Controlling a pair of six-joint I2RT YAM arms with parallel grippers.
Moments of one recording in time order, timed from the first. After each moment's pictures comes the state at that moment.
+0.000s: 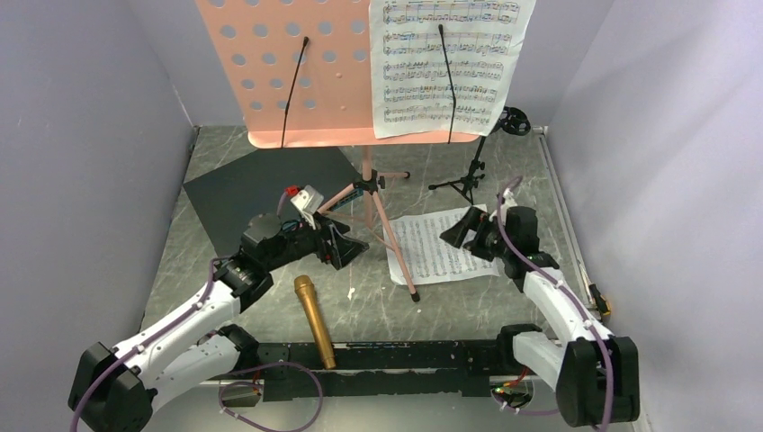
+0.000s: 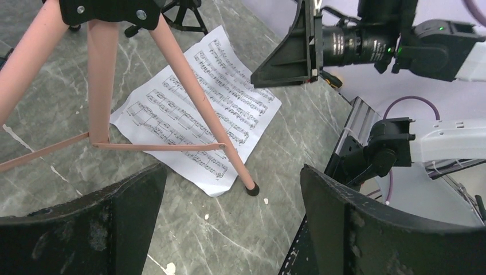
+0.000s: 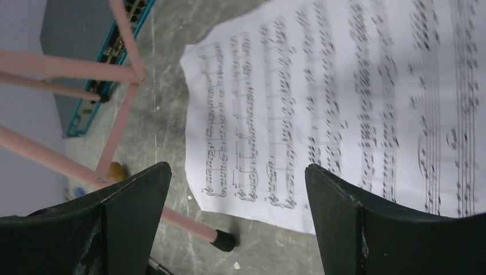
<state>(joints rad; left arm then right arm) -0.61 0.89 0.54 0.24 0.42 -0.43 0.12 1.00 0.50 -0.10 -0.41 0.53</state>
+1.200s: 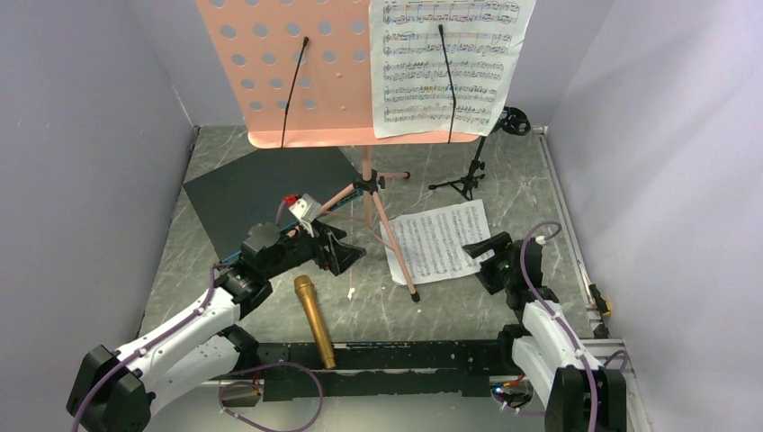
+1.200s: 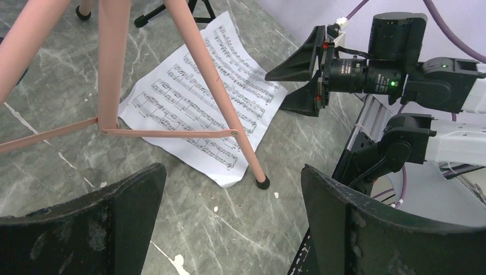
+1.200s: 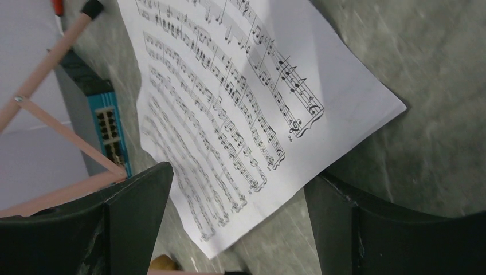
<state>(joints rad) -0.61 0.86 0.45 0.30 0.39 -0.42 -0.04 0.81 0.19 -0.11 -0.19 1.05</state>
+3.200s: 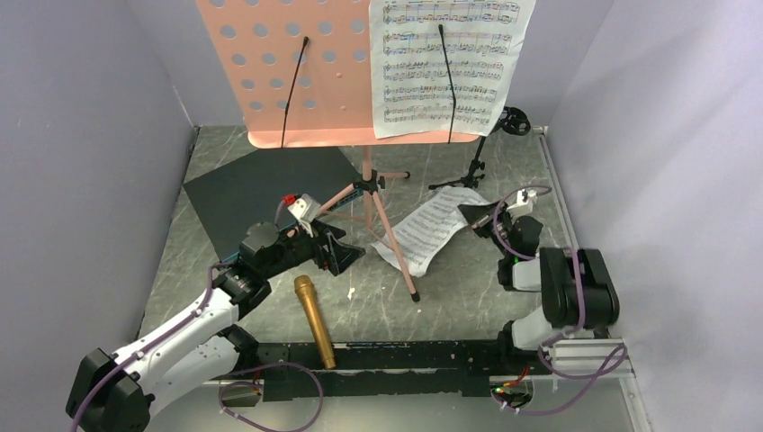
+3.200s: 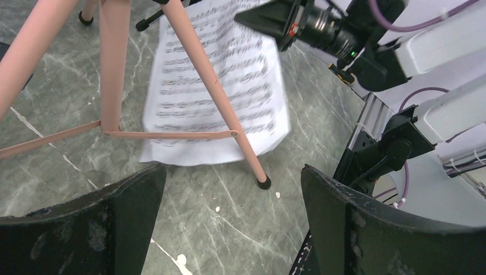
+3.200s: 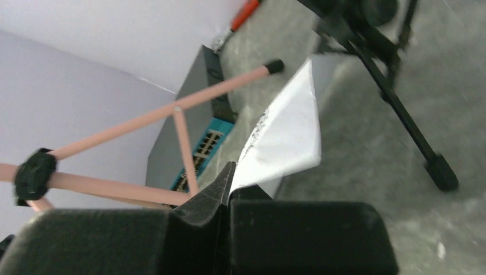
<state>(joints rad) -0.61 0.84 0.46 0.28 0.40 -0.40 -0.05 1.57 0.25 1.19 -0.46 0.98</state>
